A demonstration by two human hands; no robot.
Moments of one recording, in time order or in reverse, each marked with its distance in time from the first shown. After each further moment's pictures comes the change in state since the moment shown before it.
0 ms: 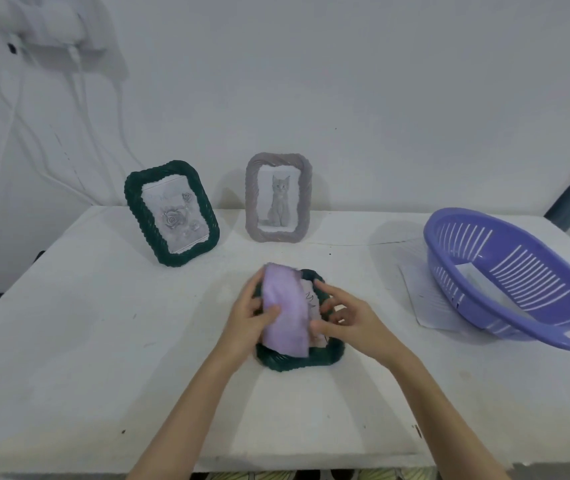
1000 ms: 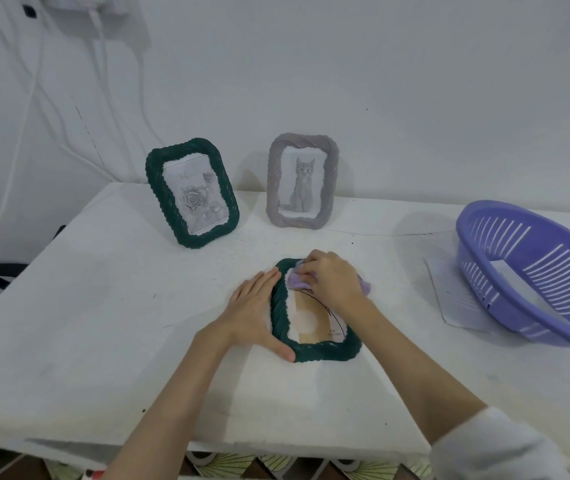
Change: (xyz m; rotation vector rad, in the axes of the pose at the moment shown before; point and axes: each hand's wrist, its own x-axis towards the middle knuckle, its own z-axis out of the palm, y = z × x) left_hand 0.021 -0.021 -0.041 1.112 -0.309 0.029; right_hand 0.089 -0.007 0.043 -0.952 0.083 -0.285
